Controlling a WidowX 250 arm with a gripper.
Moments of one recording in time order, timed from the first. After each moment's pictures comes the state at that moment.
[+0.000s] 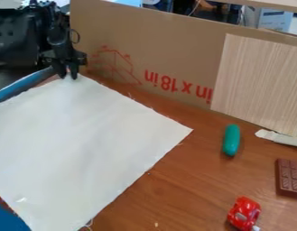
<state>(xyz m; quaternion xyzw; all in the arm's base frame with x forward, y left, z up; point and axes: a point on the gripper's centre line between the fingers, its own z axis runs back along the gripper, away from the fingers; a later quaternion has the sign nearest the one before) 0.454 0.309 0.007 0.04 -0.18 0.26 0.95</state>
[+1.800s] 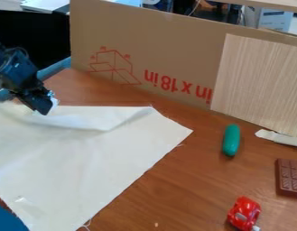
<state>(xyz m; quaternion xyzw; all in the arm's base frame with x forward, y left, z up) 0.291 0.209 0.048 -0.10 -0.23 0.06 0.97</state>
